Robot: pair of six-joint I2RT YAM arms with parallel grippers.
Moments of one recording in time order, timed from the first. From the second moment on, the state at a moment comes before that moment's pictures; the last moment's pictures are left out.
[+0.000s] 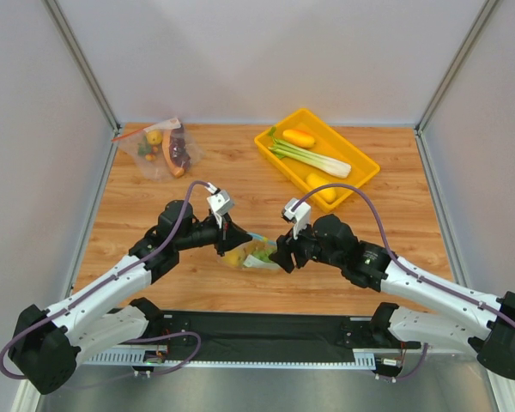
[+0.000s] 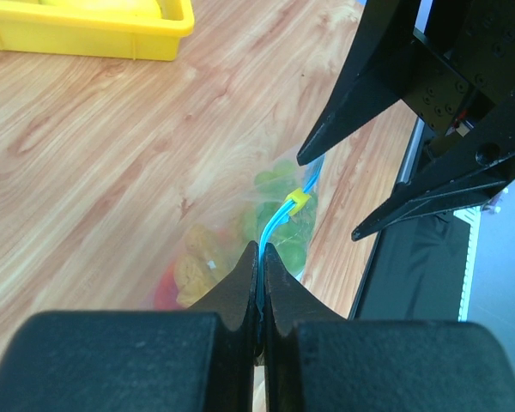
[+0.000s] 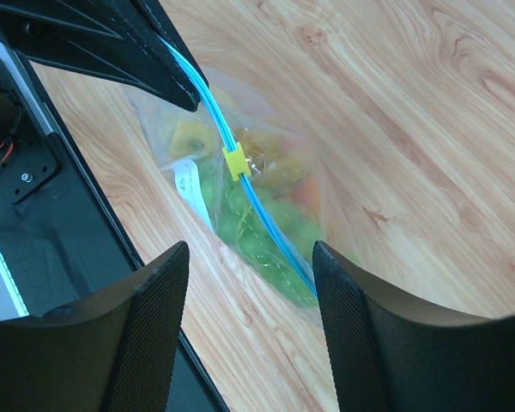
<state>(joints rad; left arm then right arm) -0.63 0.94 0.58 0.07 0.55 -0.17 0.95 0.98 0.69 -0.18 -0.08 0.19</state>
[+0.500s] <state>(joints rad) -0.64 0.94 0.58 0.07 0.61 -0.16 0.94 1.08 0.81 -0.15 -0.11 0.10</state>
